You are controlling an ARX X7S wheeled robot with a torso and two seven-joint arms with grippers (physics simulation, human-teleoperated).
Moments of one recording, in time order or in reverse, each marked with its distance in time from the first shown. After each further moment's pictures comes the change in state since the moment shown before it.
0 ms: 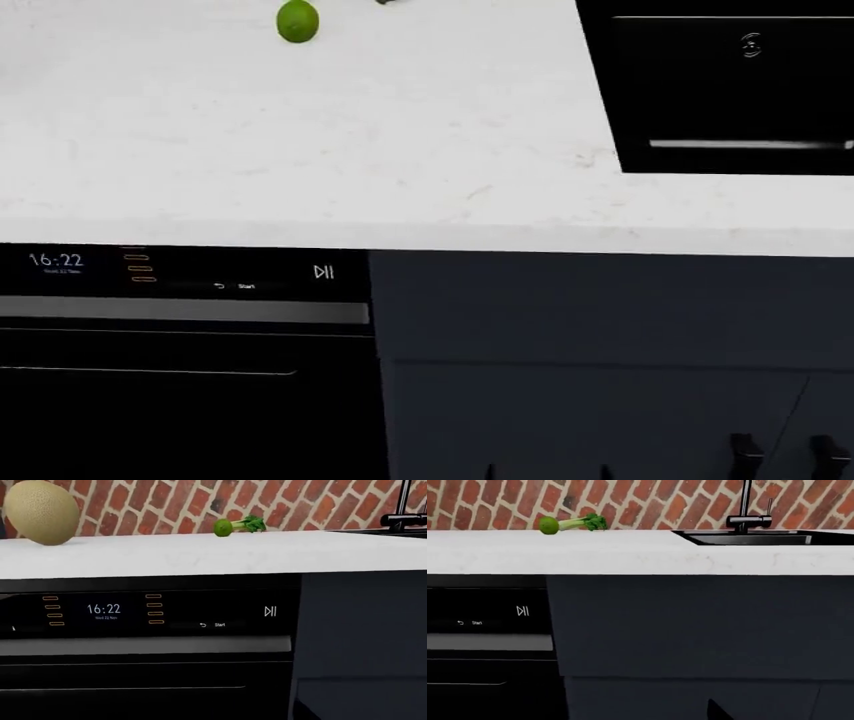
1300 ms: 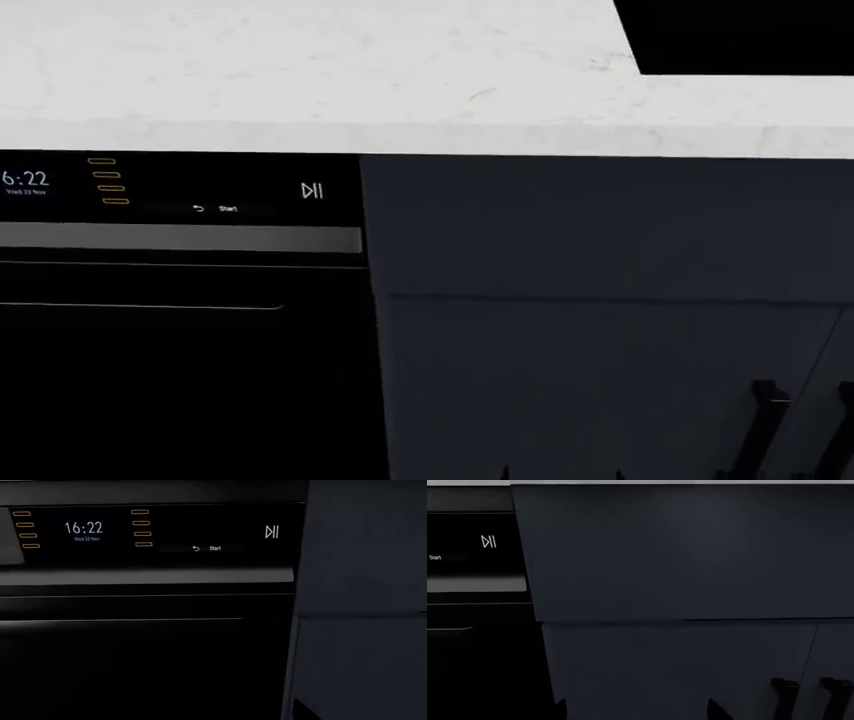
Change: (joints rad) left arm -0.003 -0.040 0.063 -0.019 -0.057 -0.013 -0.046; right arm 0.010 0.041 -0.041 0.011 0.046 0.010 0.087
